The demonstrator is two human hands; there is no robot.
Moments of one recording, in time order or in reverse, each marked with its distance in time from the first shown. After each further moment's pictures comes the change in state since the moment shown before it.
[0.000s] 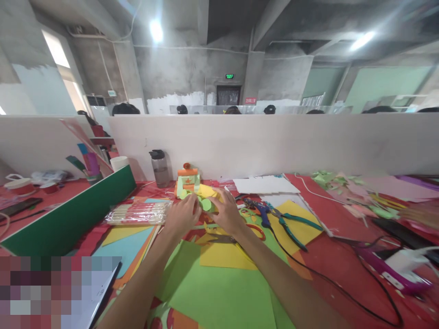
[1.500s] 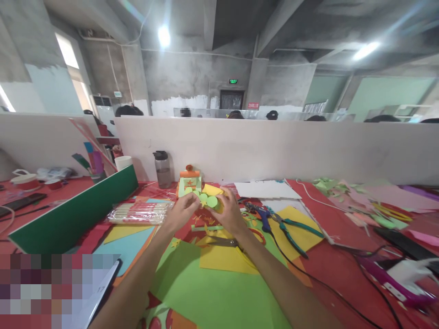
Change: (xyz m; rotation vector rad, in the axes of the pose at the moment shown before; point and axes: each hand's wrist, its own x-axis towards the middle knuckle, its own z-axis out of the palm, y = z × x) left_hand 0.012 -0.020 0.005 -0.940 -0.037 0.011; right_hand 0.003 0.009 0.004 0.106 0.097 0.125
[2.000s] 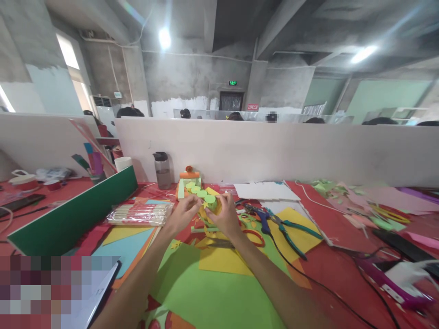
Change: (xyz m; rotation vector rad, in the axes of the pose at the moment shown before) left_hand 0.000 0.000 0.003 -0.035 -0.019 0.048; right_hand -0.001 -0.015 0.010 0.162 0.080 0.141
